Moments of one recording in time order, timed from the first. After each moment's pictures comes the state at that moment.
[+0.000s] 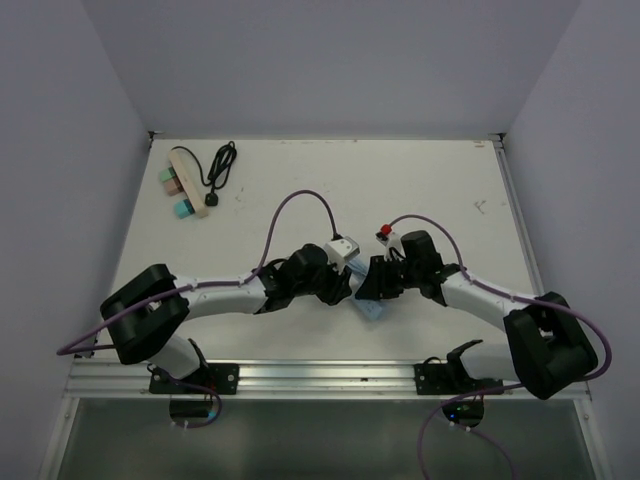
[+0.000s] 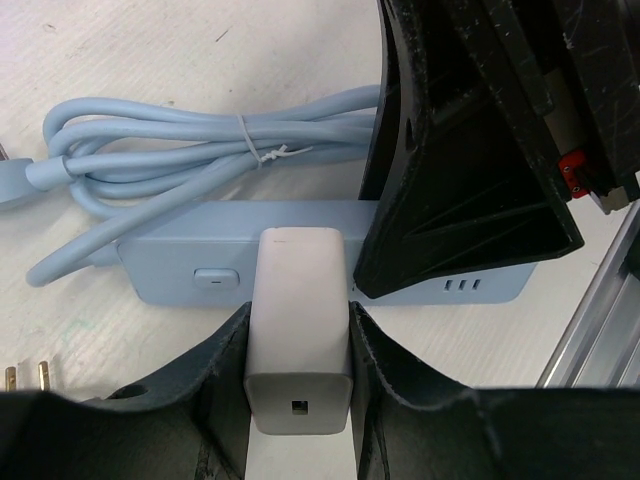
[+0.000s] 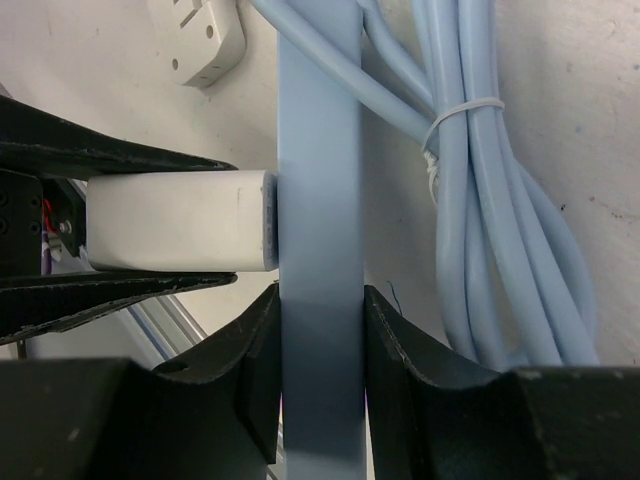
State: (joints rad) left arm -0.98 1.53 0.74 0.21 0.08 -0.25; right arm 0.45 1.29 0.50 -0.07 -0.54 0.43
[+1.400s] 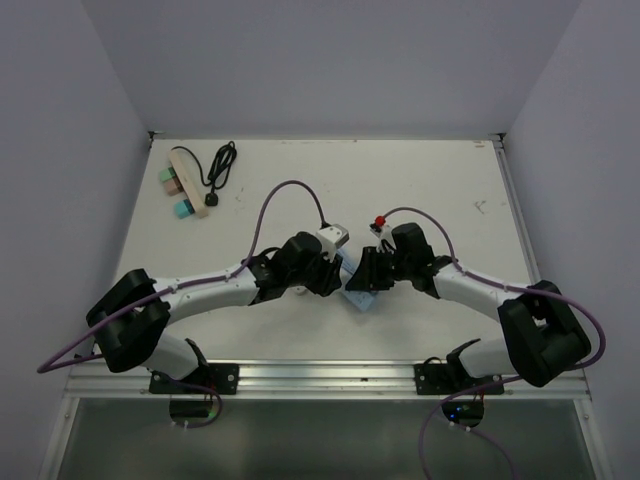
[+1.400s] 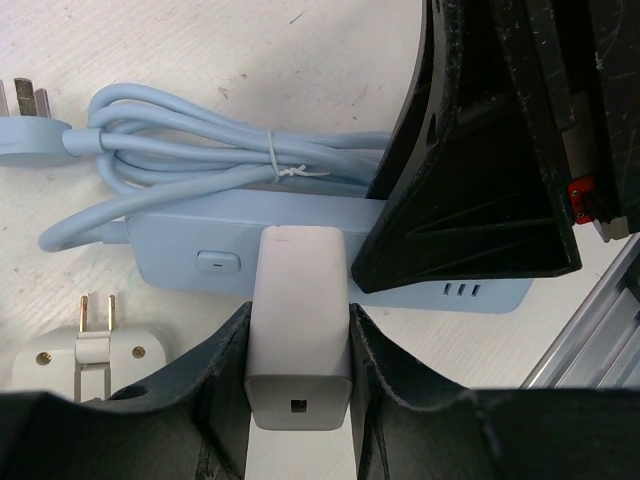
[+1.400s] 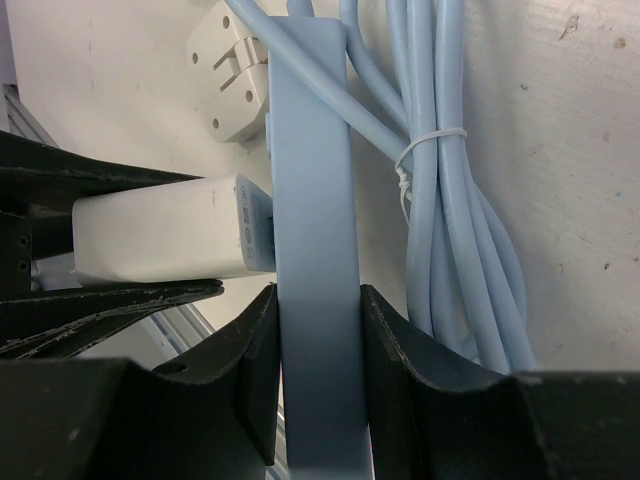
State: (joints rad) left arm -0.92 1.45 0.80 -0.02 0.05 -0.31; right arm 0.49 1.37 0.58 -0.04 -0.49 0.54
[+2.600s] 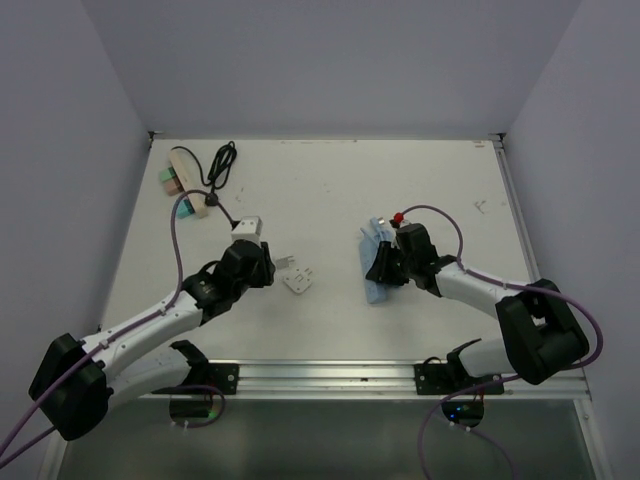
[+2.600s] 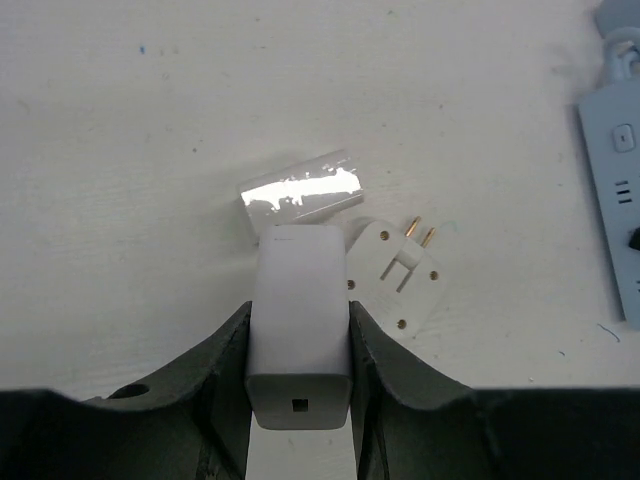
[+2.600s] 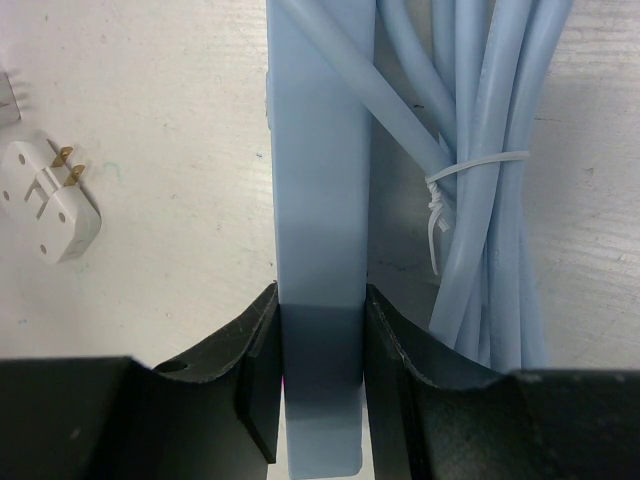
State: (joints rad) left arm -0.71 1.02 0.57 -0.22 -0.30 -0.54; right arm 0.45 1.38 0.57 -0.07 -0.15 0.56
